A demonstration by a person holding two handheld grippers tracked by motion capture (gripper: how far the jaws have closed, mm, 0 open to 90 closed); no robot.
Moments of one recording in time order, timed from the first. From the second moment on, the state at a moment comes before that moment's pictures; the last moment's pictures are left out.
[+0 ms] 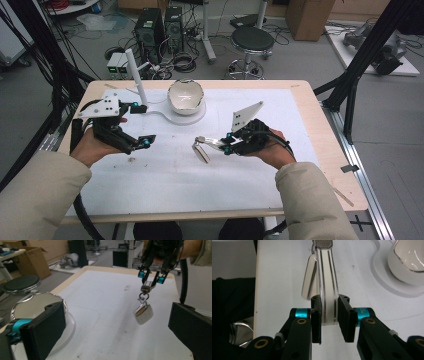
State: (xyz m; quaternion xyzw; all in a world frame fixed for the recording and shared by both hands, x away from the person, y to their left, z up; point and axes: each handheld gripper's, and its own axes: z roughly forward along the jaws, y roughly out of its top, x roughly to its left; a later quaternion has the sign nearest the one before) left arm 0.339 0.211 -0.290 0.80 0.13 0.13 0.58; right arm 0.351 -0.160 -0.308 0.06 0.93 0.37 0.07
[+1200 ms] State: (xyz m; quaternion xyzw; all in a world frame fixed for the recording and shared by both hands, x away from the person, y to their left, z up) left arm 0.359 0.113 -0.298 0.91 0.02 0.04 0.42; right arm 0.359 -0.118 -0.300 0.03 0.94 0.34 0.05
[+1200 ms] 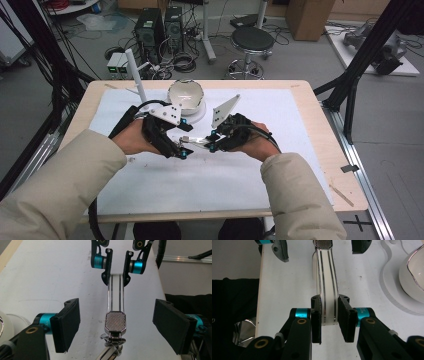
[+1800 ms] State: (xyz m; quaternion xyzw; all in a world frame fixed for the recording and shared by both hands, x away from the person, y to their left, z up) left arm 0.359 0.108 -0.304 0.92 0.02 0.02 0.38; right arm 0.359 -0.115 -0.304 0.01 0.94 0.33 0.05
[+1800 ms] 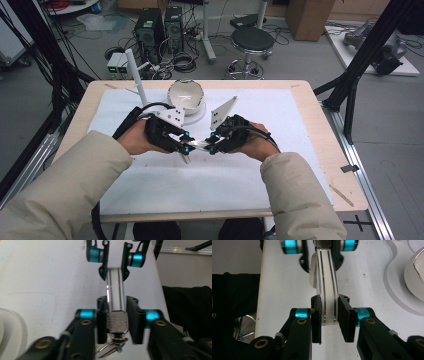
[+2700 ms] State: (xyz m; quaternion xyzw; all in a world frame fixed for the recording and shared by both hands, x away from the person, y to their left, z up) left arm 0.372 0.148 -0.295 0.89 0.07 0.05 0.45; right arm 0.370 -0.161 -0.311 0.13 0.86 0.48 0.08
